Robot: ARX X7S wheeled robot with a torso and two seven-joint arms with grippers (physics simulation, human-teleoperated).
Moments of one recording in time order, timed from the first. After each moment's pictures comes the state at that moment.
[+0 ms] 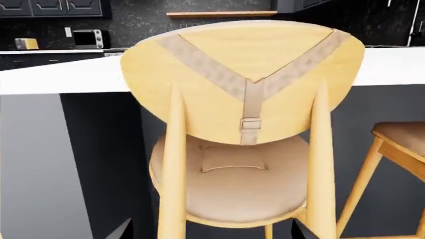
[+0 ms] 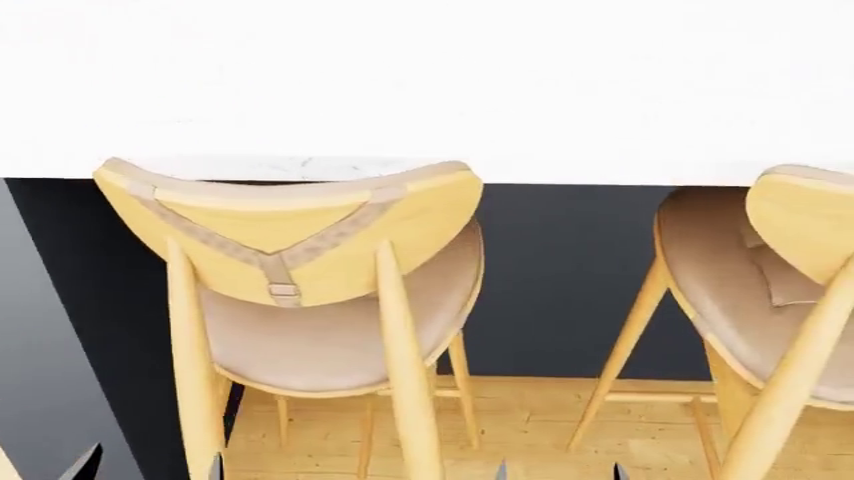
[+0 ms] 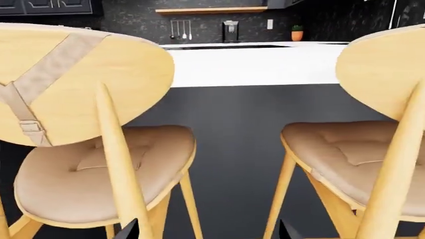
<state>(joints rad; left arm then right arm) -0.03 -0.26 0.32 0.01 -0.23 0.06 -0.28 0.03 0.25 -0.30 -0.03 0.27 -0.05 0.29</state>
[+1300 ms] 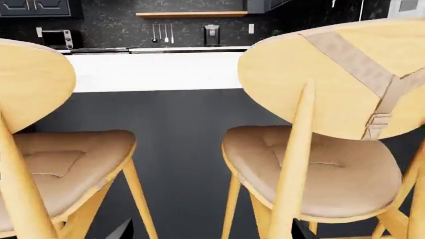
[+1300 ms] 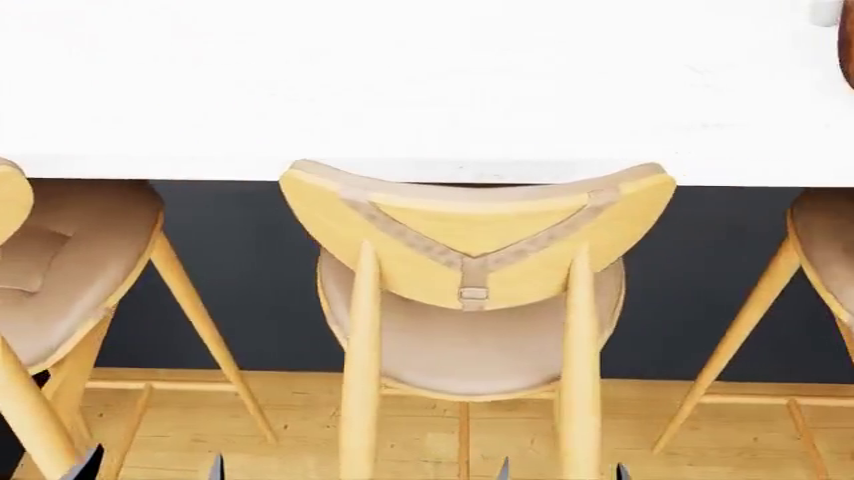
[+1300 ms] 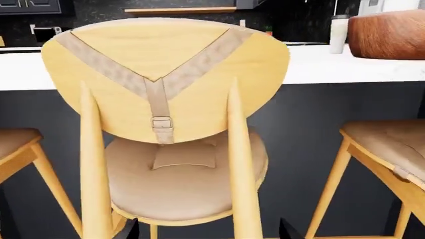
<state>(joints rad) -0.04 -0.27 0.34 0.01 -0.25 0.07 -0.30 0.03 0.27 -0.32 -0.02 0.28 -0.05 0.32</state>
